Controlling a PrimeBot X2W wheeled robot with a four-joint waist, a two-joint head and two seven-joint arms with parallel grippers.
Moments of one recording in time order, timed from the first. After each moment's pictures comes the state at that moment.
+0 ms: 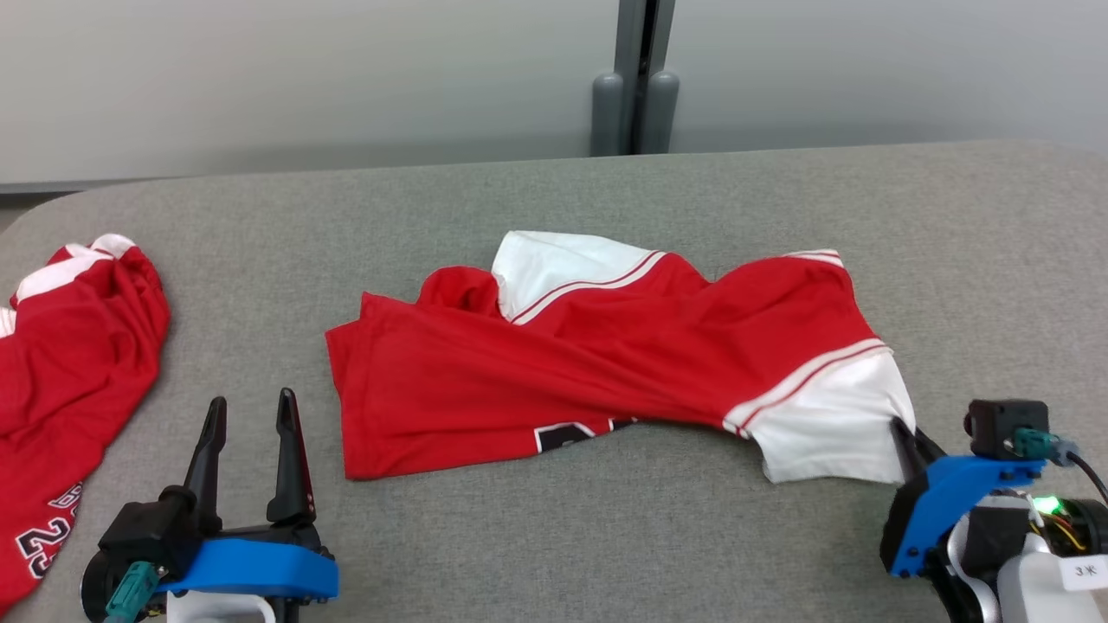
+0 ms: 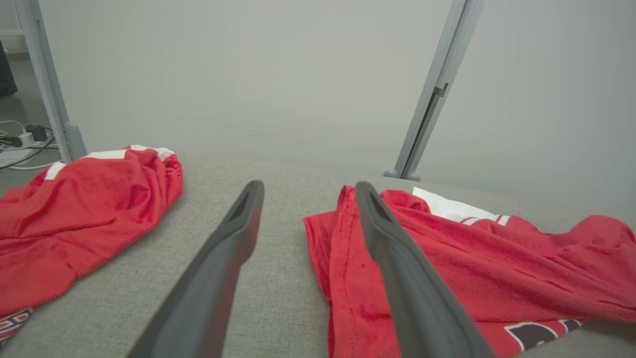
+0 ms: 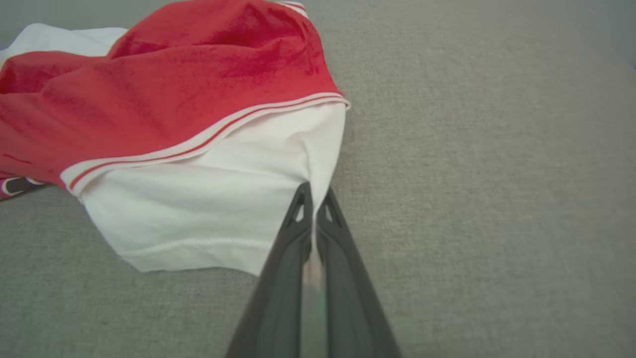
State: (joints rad) left arm -0.06 0.13 -0.06 0.22 -0.32 -0.06 -0.26; right arm -0.24 -0.05 -0.15 0.37 0.05 0.13 0.24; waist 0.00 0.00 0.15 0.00
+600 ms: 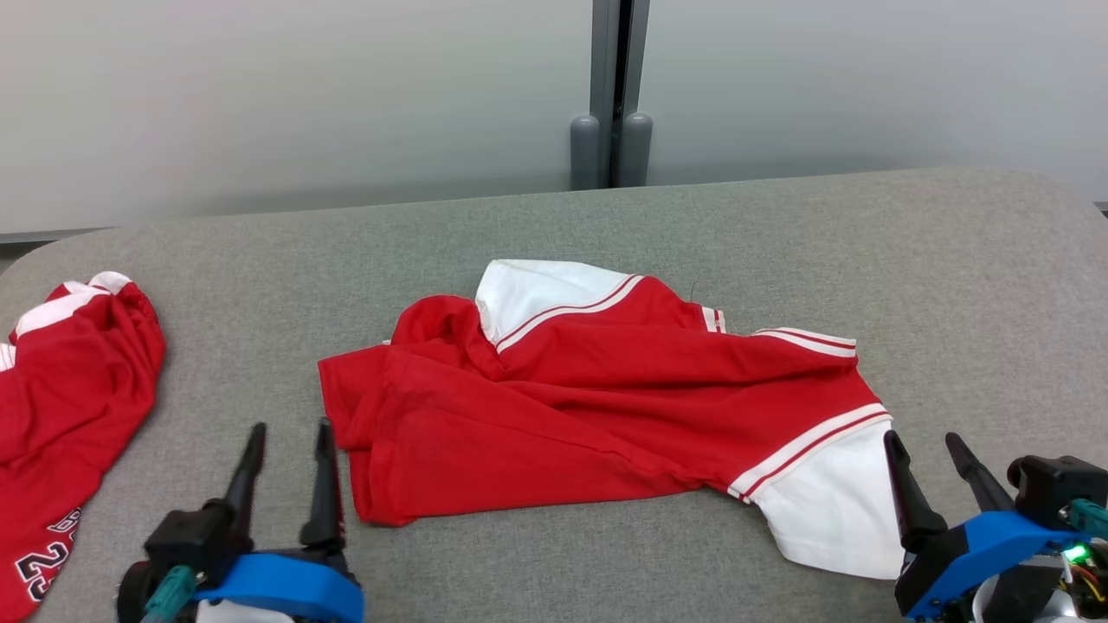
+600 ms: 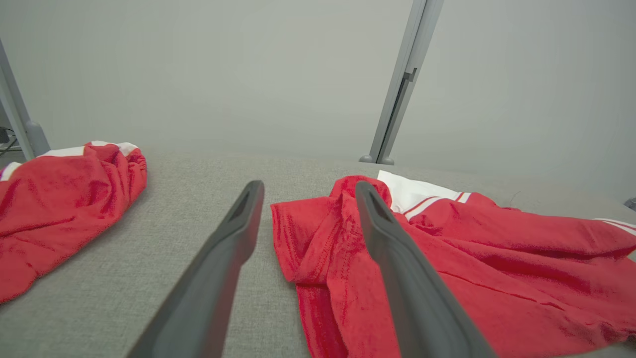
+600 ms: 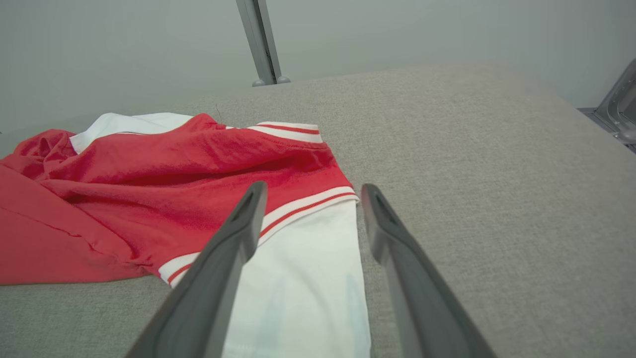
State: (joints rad) left arm -0.03 0.13 -0.09 0.23 -0.32 -0.07 -0.24; right arm -0.03 -0.05 -0.15 0.12 0.17 0.13 0.14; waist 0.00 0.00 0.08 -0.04
